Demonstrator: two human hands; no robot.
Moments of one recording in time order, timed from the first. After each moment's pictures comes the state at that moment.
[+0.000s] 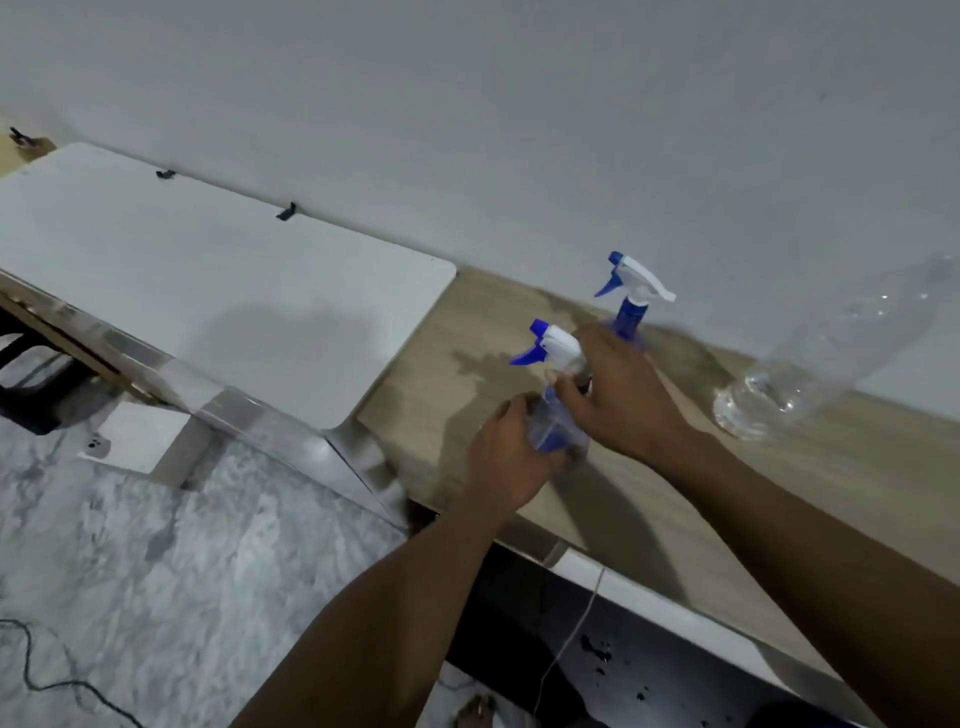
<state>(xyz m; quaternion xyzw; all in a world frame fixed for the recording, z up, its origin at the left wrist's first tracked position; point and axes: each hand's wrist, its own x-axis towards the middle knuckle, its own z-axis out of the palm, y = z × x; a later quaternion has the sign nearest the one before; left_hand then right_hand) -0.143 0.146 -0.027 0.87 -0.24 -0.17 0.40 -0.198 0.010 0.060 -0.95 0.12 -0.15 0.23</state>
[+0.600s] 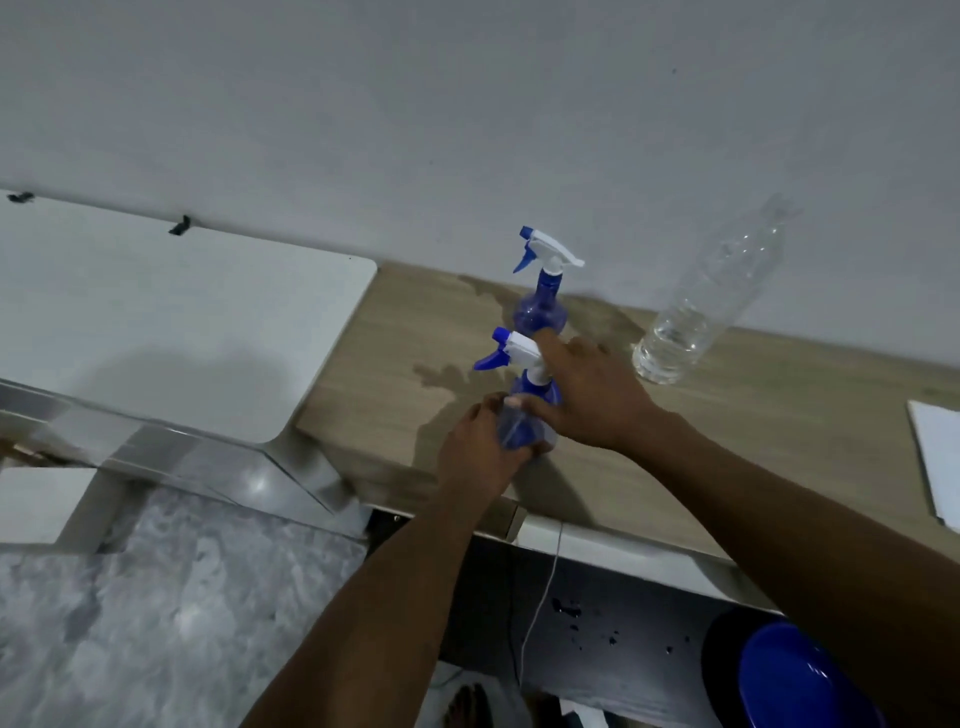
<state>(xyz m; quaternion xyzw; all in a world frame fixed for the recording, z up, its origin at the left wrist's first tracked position) -0.169 0.142 -0.038 0.86 -0.30 -0.23 0.34 -0.253 0.008 0.049 -0.98 0.14 -0.09 0.09</state>
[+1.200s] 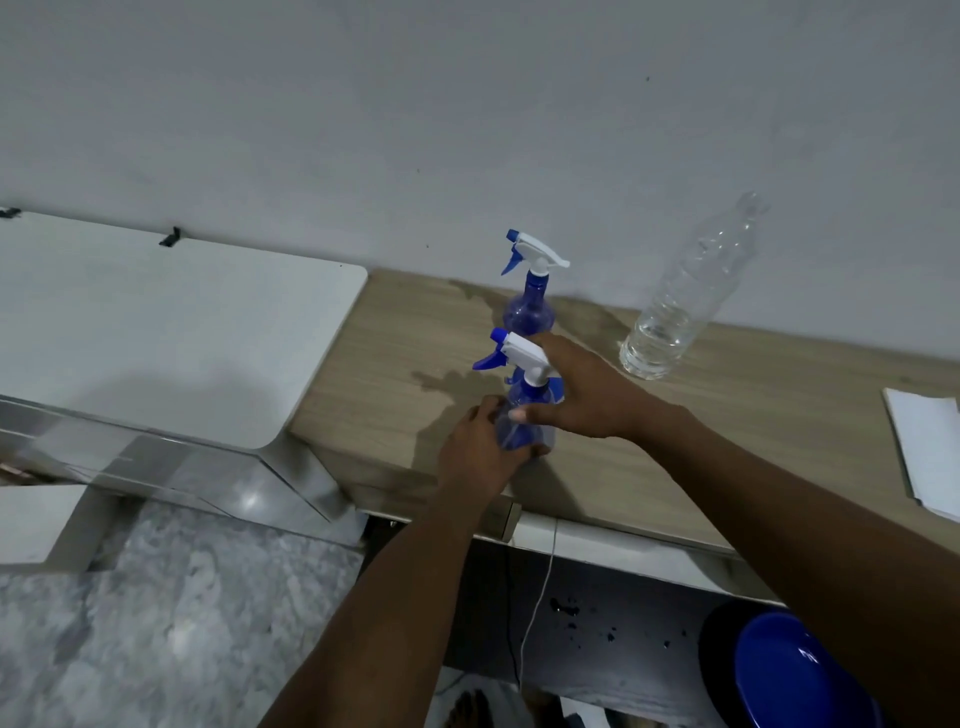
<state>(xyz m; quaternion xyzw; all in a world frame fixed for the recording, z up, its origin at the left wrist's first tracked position) -0.177 0.140 -0.042 0.85 -0.31 -0.24 0.34 -0.263 0.000 0.051 -0.93 0.16 -0.03 0.32</state>
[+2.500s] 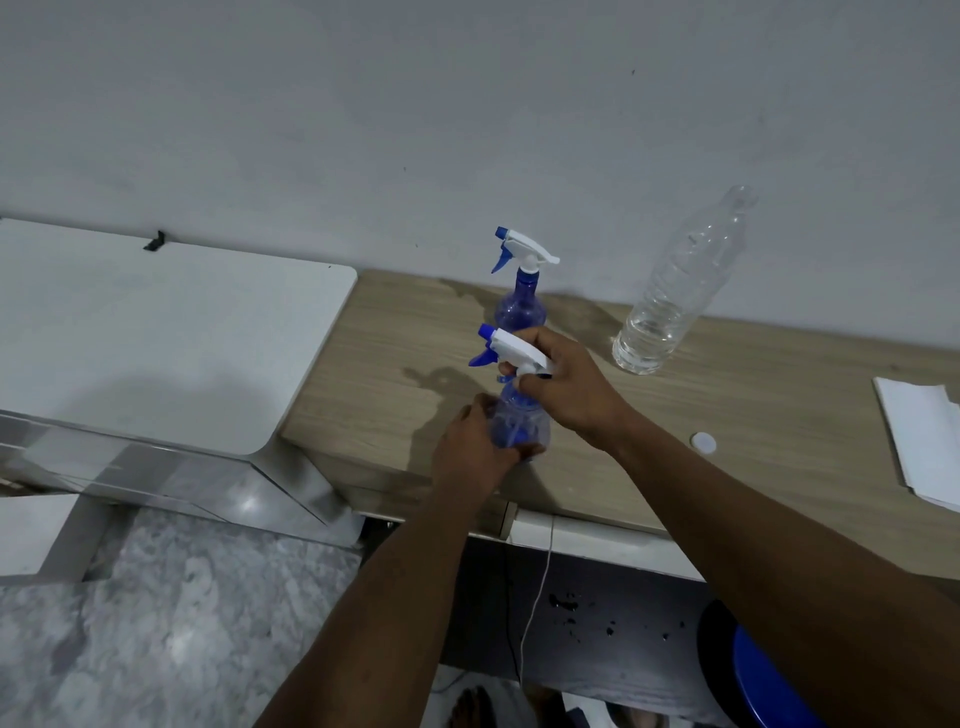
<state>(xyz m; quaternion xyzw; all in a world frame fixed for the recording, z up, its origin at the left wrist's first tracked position) -0.174 0.135 -0.046 0.85 -0.29 -0.26 0.34 -0.254 0.020 0.045 -0.78 0.24 -0.16 0.55</state>
